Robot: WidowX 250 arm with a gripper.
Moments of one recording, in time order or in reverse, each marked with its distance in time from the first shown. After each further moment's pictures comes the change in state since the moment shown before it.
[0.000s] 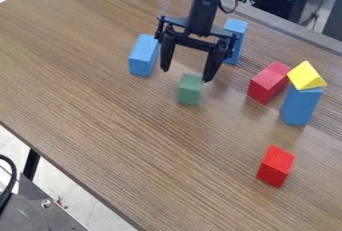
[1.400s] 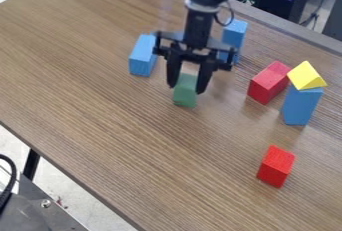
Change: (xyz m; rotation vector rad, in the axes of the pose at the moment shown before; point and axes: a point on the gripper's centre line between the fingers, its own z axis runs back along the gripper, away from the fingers) arm -0.009 -0.006 0.005 -0.073 -0.024 -0.112
